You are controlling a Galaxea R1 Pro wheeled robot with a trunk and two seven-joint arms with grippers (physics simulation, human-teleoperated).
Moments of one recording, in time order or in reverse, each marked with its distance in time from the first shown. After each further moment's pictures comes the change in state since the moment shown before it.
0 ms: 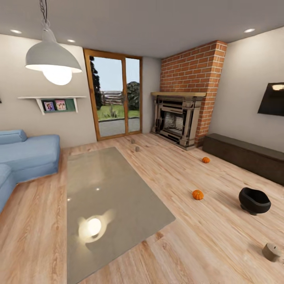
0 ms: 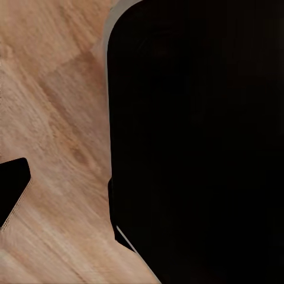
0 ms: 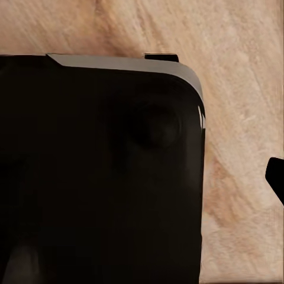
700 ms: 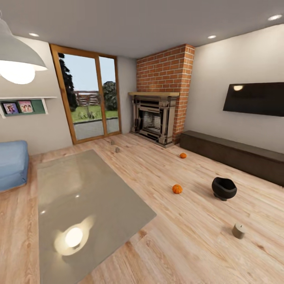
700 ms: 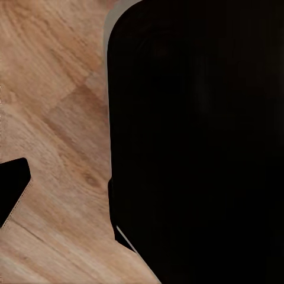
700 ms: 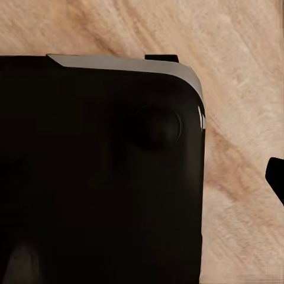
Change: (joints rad) left arm 0.000 0.000 0.000 0.000 0.000 0.000 0.000; right arm 0.000 0.000 0.000 0.000 -0.001 -0.001 0.000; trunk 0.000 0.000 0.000
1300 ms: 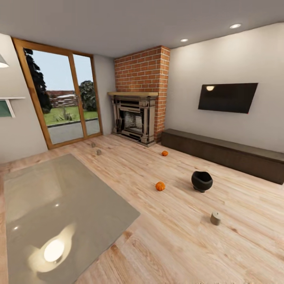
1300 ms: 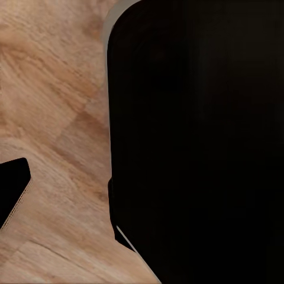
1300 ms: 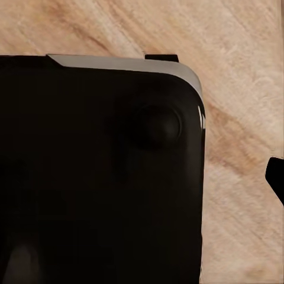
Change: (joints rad) left arm 0.000 0.000 0.000 0.000 0.000 0.000 0.000; right arm 0.000 0.000 0.000 0.000 0.000 0.000 0.000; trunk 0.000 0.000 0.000
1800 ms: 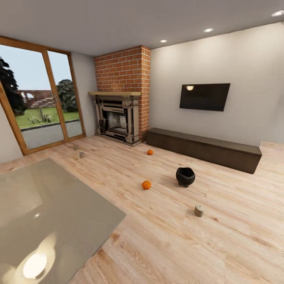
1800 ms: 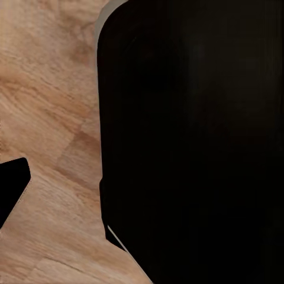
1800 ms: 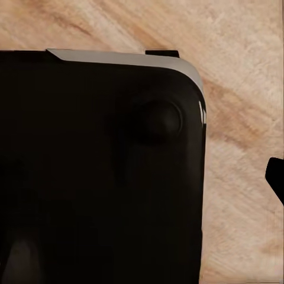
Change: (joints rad) left arm 0.000 -0.009 0.002 0.000 0.008 -0.001 -0.003; right arm 0.000 0.000 0.001 0.005 0.001 0.002 0.000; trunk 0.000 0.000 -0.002
